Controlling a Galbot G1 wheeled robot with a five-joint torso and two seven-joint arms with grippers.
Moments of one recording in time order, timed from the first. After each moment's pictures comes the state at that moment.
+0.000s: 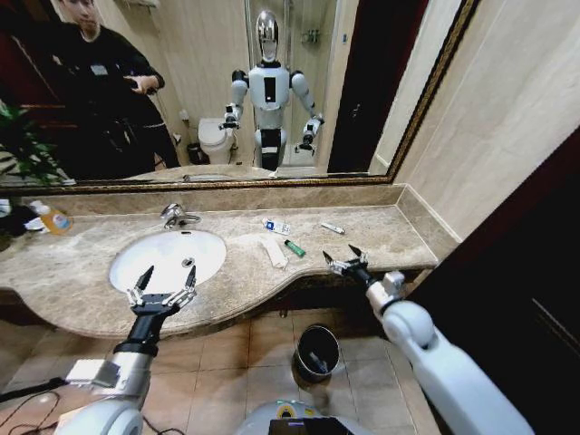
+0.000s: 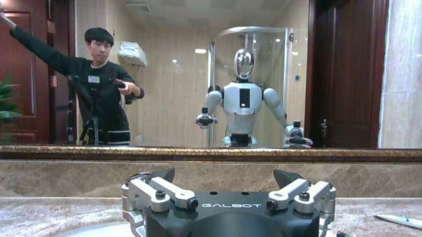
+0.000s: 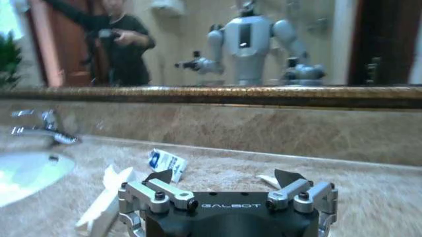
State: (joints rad) left arm 1.84 -1.36 -0.82 -2.47 -0.37 0.04 0.05; right arm -1.10 0.92 0.36 1.92 0.61 -0.25 -0.07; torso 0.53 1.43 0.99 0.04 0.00
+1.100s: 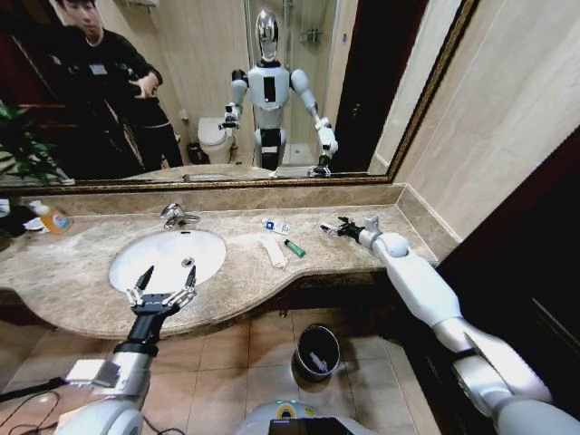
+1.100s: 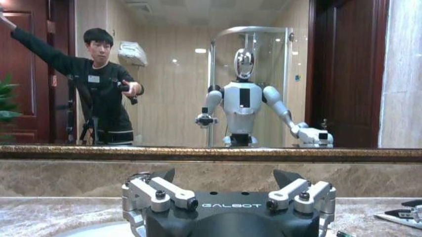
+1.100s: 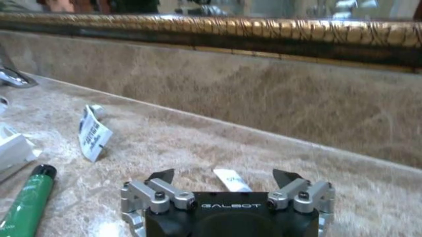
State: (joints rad) left arm 1.84 -1.36 -0.82 -2.47 -0.37 0.04 0.05; right arm -0.45 1.05 0.12 1.15 0.46 -0.31 -0.43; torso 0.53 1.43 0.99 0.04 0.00
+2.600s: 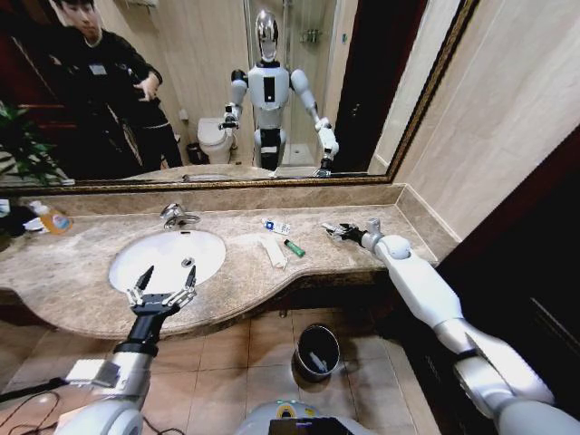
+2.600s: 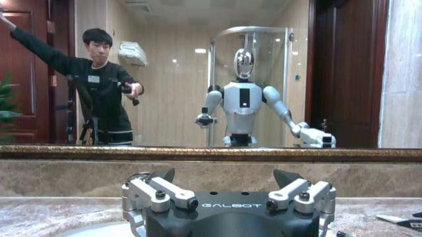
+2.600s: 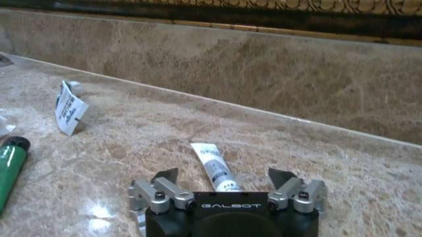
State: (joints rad) left arm 1.84 -1.36 -0.82 -2.47 -0.37 0.04 0.05; right arm -0.46 1.02 0.12 1.11 0.44 -0.32 -0.43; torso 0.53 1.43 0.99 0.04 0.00
